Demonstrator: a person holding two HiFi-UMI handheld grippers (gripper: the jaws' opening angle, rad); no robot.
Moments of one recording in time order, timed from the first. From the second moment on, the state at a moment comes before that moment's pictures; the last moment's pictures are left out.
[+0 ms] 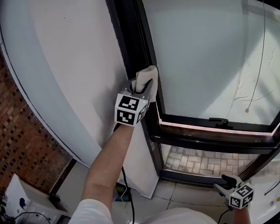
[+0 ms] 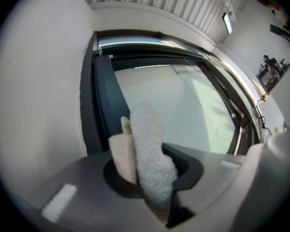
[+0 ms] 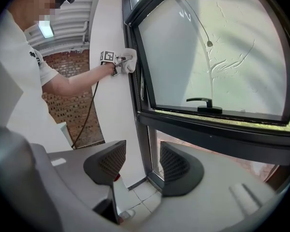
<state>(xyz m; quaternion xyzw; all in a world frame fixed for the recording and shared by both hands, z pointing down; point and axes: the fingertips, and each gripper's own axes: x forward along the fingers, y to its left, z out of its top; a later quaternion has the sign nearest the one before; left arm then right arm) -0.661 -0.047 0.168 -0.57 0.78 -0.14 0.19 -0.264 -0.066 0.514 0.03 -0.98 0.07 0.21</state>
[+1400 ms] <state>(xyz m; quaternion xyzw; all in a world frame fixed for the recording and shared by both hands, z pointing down) -0.653 -0.032 -0.105 -0.55 0.78 -0.06 0.28 -0.235 -0.082 0.506 0.06 -0.98 0.07 0.19</state>
